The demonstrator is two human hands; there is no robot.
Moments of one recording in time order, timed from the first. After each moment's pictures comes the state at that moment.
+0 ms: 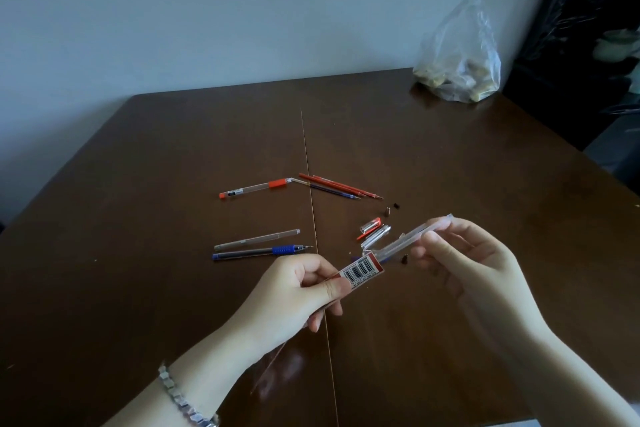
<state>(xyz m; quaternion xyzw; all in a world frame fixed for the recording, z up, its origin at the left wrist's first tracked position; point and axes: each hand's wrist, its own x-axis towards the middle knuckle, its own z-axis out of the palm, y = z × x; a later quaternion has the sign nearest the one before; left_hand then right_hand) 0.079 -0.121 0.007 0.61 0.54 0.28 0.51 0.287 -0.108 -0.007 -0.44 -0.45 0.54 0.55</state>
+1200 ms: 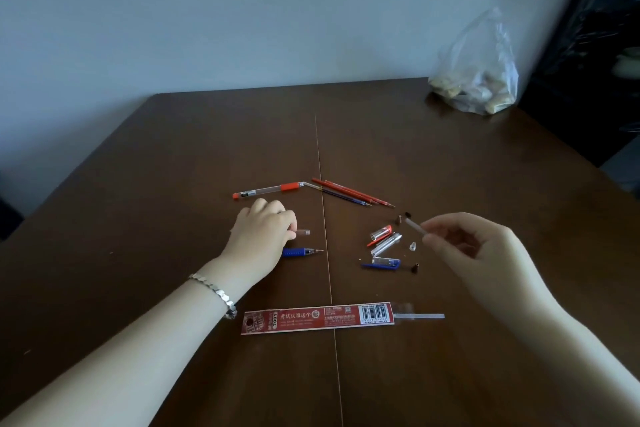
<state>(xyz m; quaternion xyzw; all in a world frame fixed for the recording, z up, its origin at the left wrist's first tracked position) 0.027 -0.042 -0.025 0.77 0.63 0.09 -0.02 0.287 -0.090 0.017 -0.56 -0.68 0.25 0.39</state>
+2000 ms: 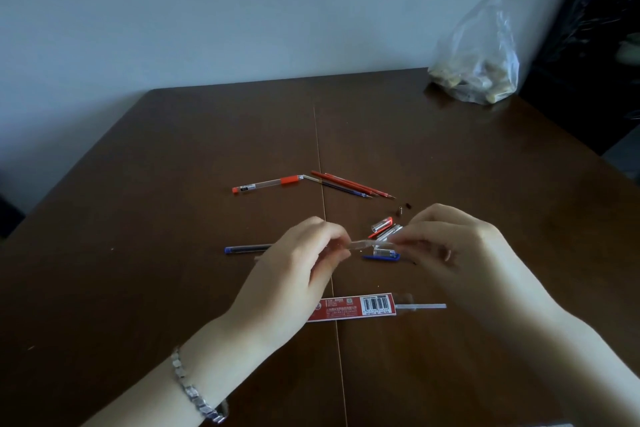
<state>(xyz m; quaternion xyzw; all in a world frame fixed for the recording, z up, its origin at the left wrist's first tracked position) 0.074 -0.122 0.012 0.78 0.52 0.31 0.13 0.271 -0.103 0.029 -0.46 -0.82 0.14 0.31</state>
